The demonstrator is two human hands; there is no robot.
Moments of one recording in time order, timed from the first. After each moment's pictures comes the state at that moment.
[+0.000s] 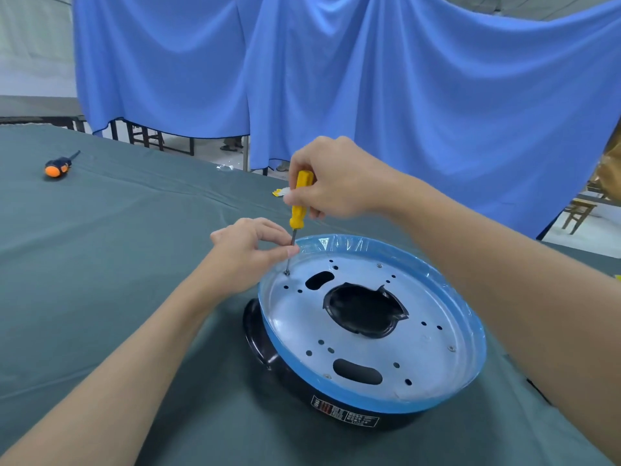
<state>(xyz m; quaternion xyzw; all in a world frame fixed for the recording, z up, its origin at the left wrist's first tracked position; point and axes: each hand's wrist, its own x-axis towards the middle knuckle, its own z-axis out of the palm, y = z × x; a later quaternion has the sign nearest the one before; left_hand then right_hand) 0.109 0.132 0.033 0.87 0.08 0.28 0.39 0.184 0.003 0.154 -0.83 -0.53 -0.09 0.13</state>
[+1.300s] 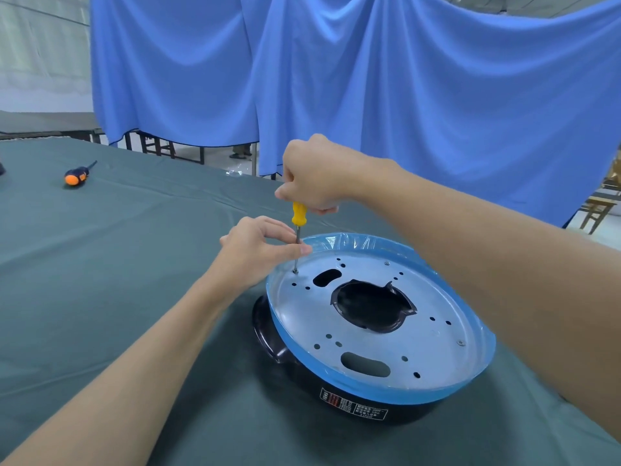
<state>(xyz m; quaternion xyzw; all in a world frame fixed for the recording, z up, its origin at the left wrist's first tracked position) 0.112 0.130 0.028 0.83 0.10 0.29 0.47 0.190 0.037 0.151 -0.86 -0.50 -0.12 0.01</state>
